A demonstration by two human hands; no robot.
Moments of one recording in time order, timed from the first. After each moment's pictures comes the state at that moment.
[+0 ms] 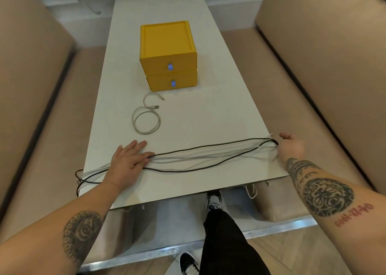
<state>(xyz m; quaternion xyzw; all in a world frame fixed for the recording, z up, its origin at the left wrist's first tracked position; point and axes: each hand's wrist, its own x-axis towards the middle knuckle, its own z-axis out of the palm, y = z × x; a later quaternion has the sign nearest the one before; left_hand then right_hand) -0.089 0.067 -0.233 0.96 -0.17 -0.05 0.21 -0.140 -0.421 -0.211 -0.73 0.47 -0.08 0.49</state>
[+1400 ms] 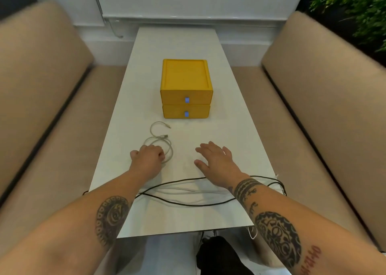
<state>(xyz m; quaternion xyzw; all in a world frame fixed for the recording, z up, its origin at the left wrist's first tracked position) -0.011 0.003 -0.174 0.99 -0.03 -0.09 0.11 -0.063 -0.238 -0.142 -0.97 -0.09 0.12 0.17</state>
